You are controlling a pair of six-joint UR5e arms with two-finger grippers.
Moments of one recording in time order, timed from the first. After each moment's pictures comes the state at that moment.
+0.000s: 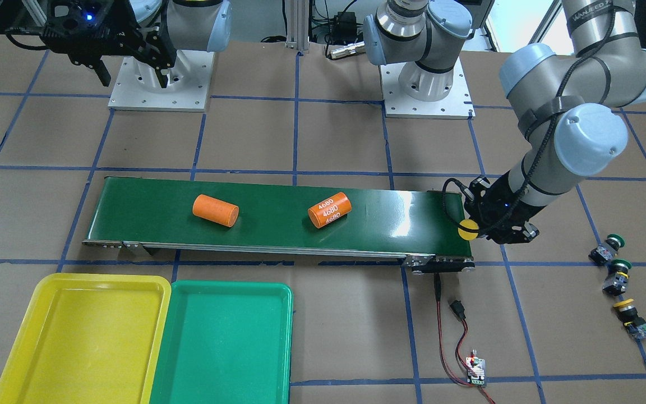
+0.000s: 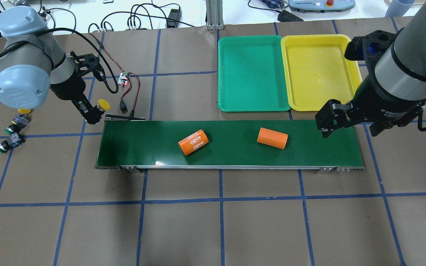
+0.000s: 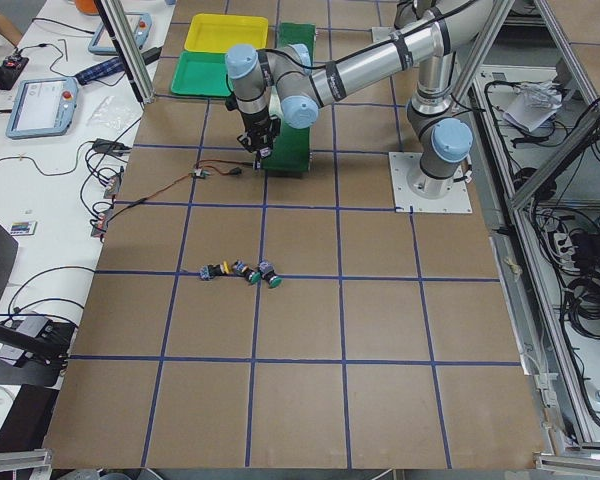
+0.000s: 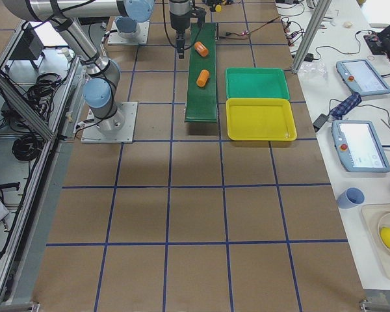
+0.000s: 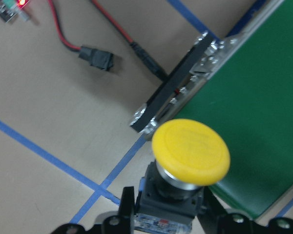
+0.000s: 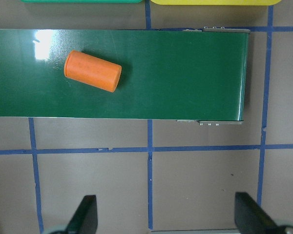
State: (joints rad) left arm -1.37 -1.77 -1.79 -1.26 1.61 1.16; right arm 1.53 -1.87 1.81 -1.52 -1.57 -0.03
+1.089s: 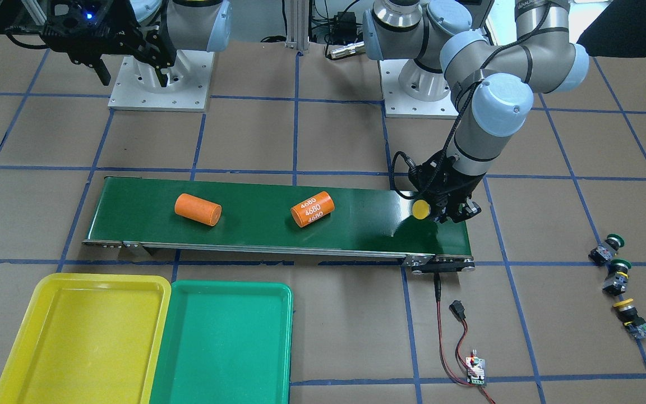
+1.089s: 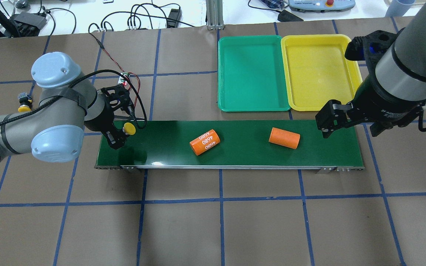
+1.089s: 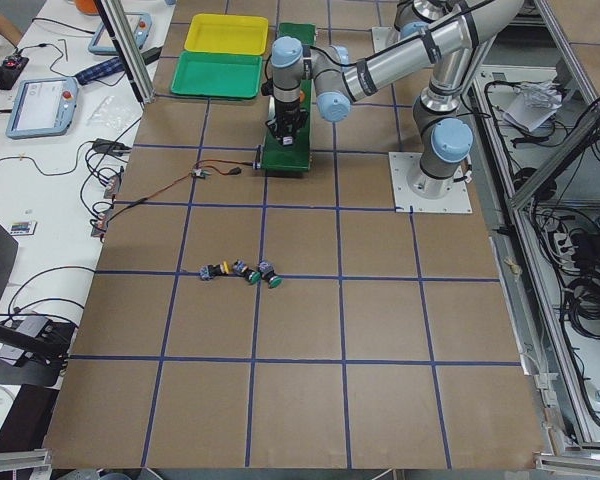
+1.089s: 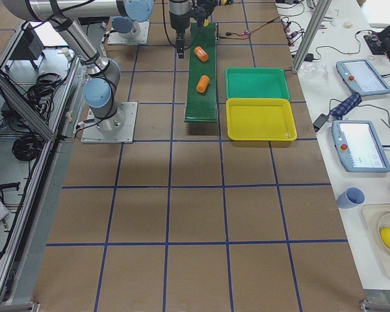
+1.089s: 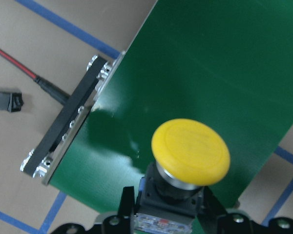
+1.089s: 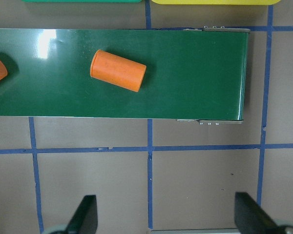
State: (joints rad) left arm -1.47 -1.67 -2.07 -0.97 1.59 1.12; right arm 1.53 -1.87 1.81 -1.52 -1.57 -0.03
